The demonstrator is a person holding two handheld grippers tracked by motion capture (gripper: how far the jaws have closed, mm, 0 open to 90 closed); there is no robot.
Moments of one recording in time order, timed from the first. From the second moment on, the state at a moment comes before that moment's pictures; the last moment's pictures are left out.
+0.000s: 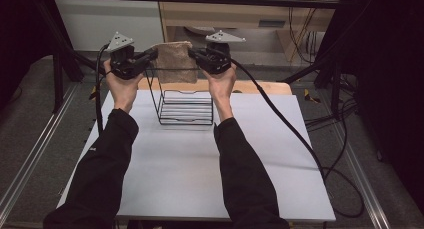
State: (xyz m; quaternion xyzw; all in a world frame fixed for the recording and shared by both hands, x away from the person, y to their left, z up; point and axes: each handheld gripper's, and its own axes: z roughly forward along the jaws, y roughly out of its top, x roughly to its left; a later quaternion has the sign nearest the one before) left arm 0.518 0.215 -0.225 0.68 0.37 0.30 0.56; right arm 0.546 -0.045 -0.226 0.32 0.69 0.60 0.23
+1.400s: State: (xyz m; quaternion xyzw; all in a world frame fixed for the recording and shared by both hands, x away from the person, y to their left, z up) left arm 0.480 0.207 -0.234 0.70 0.32 0.29 0.58; right arm 0.511 -0.073 -0.234 0.27 0.70 0.61 0.25
